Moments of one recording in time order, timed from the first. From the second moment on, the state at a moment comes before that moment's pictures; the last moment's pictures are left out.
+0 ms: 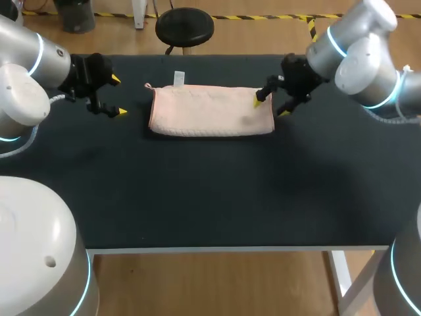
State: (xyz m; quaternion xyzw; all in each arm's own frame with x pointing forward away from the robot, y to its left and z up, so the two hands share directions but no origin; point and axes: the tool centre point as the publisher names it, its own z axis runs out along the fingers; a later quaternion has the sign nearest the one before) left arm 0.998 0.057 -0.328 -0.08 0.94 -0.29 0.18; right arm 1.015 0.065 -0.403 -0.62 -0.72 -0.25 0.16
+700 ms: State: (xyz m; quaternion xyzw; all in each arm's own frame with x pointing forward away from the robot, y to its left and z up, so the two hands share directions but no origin) left arm 0.998 0.057 -0.328 -0.08 0.94 -0.29 0.18; right arm 1.028 0.072 -0.423 -0.60 -0.72 -0.28 0.19
